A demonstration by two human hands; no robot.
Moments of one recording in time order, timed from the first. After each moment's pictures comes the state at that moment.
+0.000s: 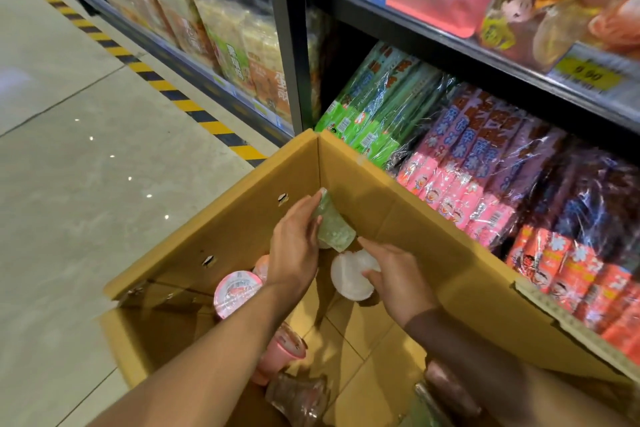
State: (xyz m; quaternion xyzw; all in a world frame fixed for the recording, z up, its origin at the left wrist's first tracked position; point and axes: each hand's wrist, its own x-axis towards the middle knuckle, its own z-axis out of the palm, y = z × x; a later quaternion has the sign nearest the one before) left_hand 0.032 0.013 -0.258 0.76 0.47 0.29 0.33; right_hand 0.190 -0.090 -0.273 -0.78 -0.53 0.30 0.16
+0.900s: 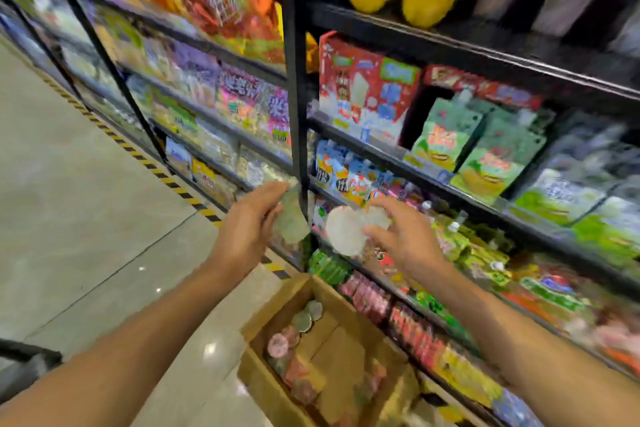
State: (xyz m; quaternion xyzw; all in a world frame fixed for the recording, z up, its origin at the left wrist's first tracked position) left_hand -0.063 -0.015 0.545 0.84 0.36 0.33 0.25; right_hand 0.171 -0.137 0.553 -0.75 -0.52 0.21 0.36
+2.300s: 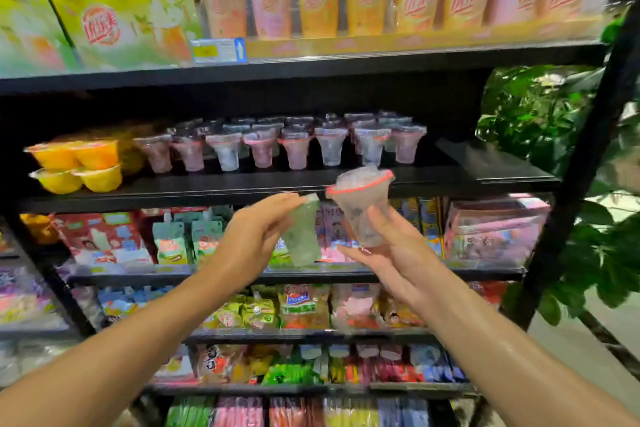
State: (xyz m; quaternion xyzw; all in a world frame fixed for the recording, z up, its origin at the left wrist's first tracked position) left_hand 0.215 -0.334 0.753 0.90 -0.09 0.36 0.23; right_hand 0.293 -0.554 0.755 -0.43 -0.17 0.27 0.85
